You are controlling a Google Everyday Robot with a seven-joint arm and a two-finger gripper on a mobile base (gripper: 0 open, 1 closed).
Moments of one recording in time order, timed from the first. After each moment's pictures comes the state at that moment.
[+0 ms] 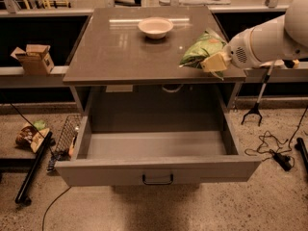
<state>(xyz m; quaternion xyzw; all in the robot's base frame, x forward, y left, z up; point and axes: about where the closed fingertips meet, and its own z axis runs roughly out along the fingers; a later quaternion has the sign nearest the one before) 0.631 -0.168 0.902 -0.34 0.84 0.11 0.41</state>
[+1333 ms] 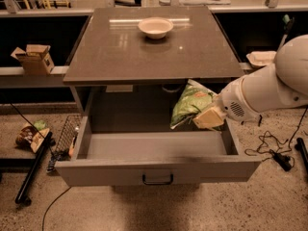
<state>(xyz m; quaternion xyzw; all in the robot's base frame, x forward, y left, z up) 0.500 -0.135 0.824 -0.42 0.85 0.14 0.29</state>
